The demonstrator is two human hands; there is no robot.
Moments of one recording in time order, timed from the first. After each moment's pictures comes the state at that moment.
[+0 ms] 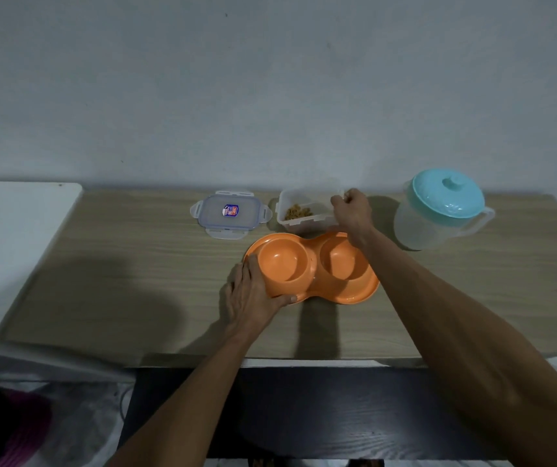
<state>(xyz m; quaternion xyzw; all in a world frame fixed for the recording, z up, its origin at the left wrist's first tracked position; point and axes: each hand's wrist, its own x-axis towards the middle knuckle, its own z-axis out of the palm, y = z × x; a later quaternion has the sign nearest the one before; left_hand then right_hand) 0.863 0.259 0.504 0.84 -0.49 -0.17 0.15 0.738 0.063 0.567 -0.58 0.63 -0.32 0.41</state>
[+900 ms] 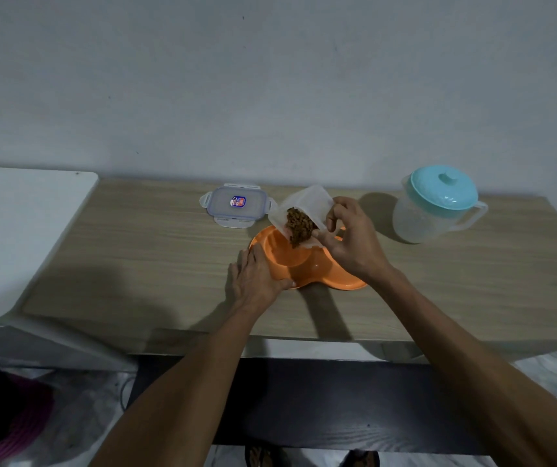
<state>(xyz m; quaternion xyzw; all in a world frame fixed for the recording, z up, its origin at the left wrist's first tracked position) 0.865 0.257 0.501 0.85 -0.47 -0.17 0.16 0.699 0.165 0.591 -0.82 0.38 -0.32 0.27</state>
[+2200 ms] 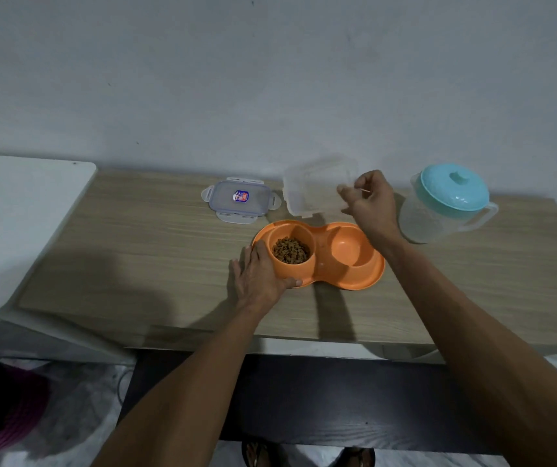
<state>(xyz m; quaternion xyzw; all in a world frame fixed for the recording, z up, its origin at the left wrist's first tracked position) 0.863 0.259 0.503 0.85 -0.47 -0.17 0.18 0.716 0.113 0.598 -0.63 0.50 -0.42 0.42</state>
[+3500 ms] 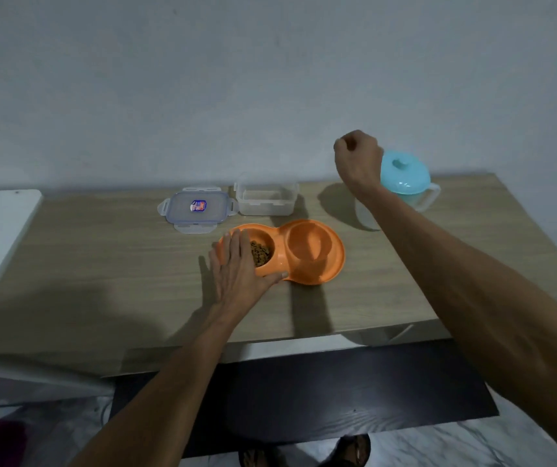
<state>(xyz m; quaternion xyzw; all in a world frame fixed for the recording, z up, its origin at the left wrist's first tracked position) 0.836 0.247 0.526 0.81 -0.57 -0.07 0.15 0.682 0.052 0.648 -0.63 0.61 -0.41 0.24</state>
